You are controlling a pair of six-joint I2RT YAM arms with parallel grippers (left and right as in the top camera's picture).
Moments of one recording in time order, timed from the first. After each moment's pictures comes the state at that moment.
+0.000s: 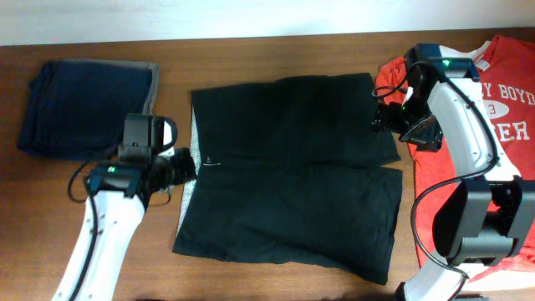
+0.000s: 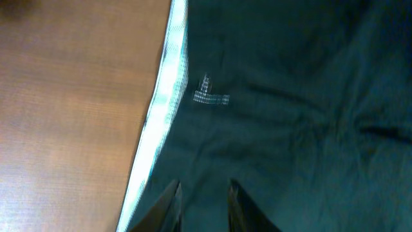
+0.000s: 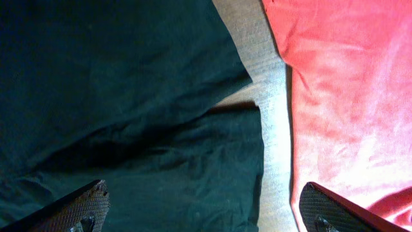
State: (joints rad) left arm -0.11 1.32 1.07 -0.84 0.11 -0.34; right arm -0.05 1.91 1.69 -1.34 0.01 0.34
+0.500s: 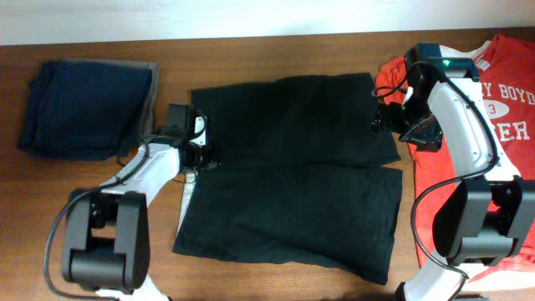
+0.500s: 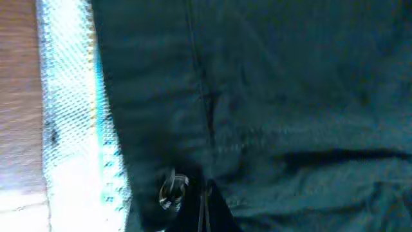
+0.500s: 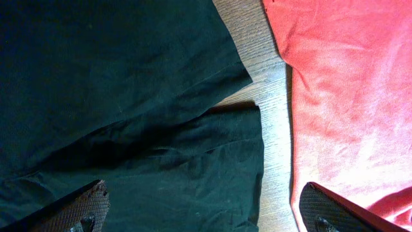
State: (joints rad) left arm -0.15 1.84 1.07 -0.44 0.21 -0.23; right arm -0.05 1.91 1.69 -1.34 0.01 0.34
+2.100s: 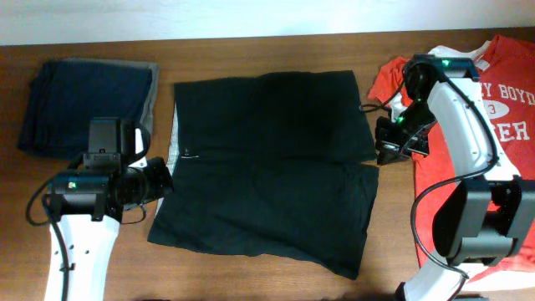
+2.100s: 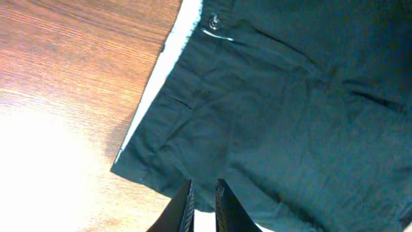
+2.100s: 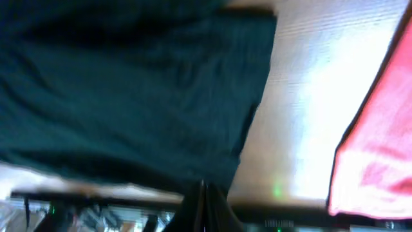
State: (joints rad) left arm -0.02 1.21 1.23 -1.21 0.05 -0.35; right arm -0.05 1.91 1.69 -1.58 -0.26 0.15
